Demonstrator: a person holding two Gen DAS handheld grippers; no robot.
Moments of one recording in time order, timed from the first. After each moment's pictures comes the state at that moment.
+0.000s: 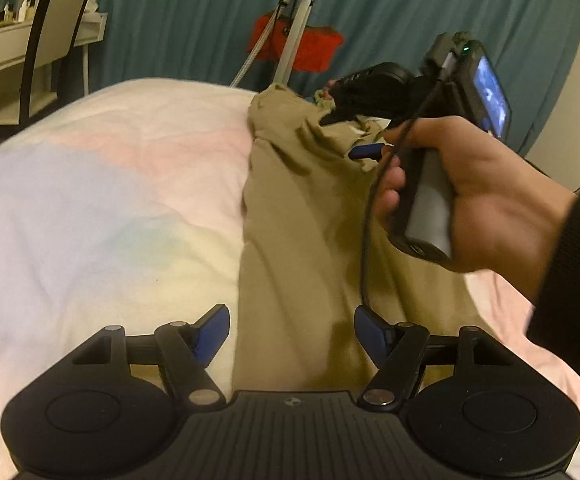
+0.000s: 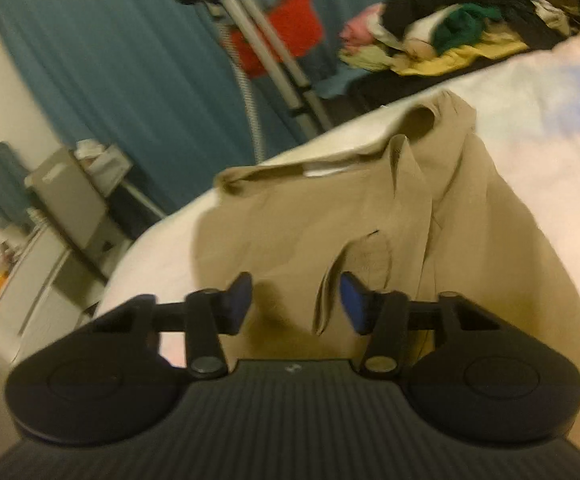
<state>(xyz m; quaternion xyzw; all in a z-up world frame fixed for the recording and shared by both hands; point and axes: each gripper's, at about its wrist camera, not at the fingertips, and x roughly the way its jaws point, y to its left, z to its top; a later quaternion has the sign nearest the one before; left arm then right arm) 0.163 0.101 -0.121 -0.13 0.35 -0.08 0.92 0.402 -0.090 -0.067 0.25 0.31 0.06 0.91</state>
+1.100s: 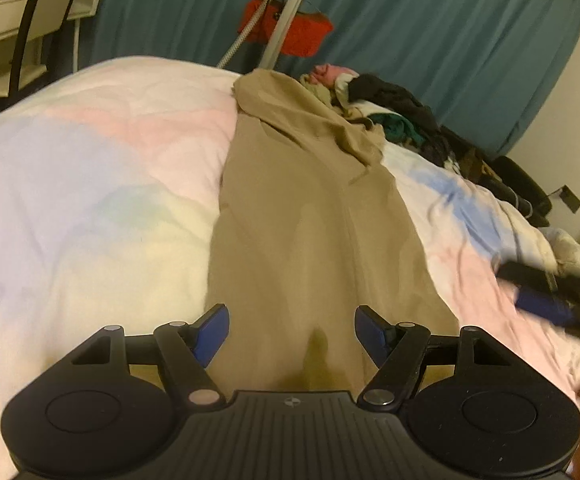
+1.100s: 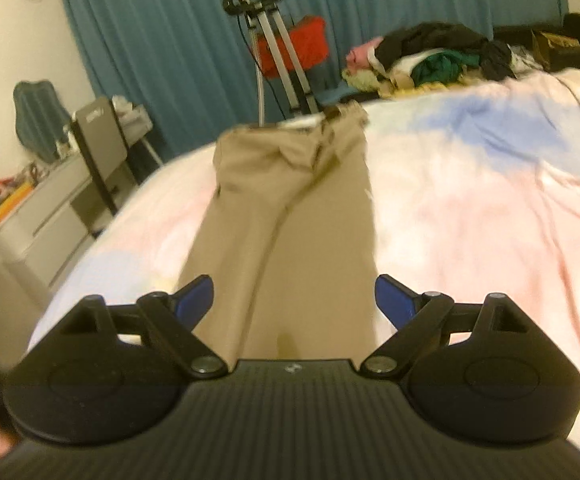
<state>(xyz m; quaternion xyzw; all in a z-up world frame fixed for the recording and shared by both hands) 0.127 0.102 -0.102 -0.15 0.38 -0.11 0.91 0.109 -0.174 -0.025 0.15 0.31 0.08 0.93</state>
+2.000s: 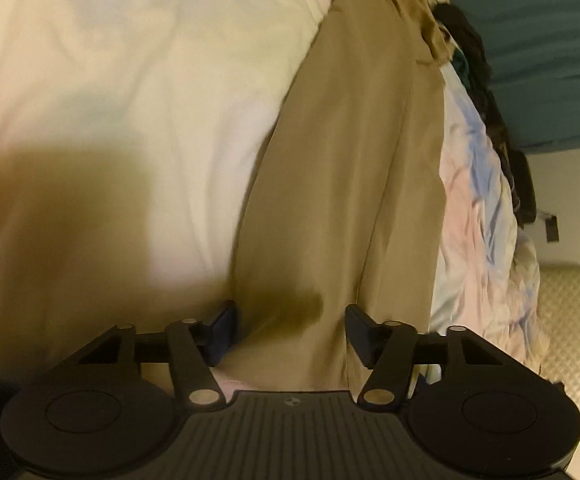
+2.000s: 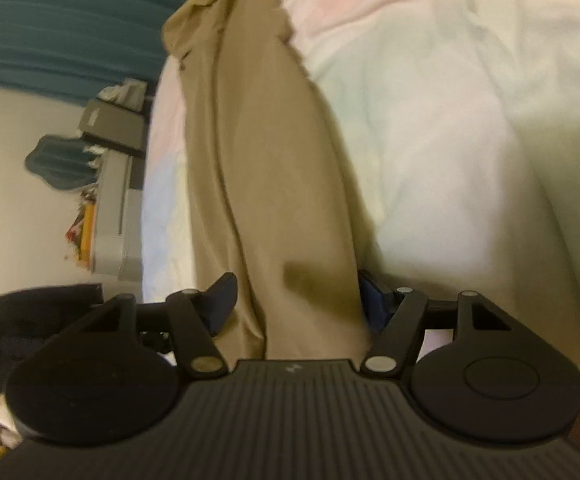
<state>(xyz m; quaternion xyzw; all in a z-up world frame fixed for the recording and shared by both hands) 0.042 0.154 -0.142 -0.35 0.57 -0.11 0.74 0.014 -0.228 -0.121 0.45 0.49 0.13 0.74</state>
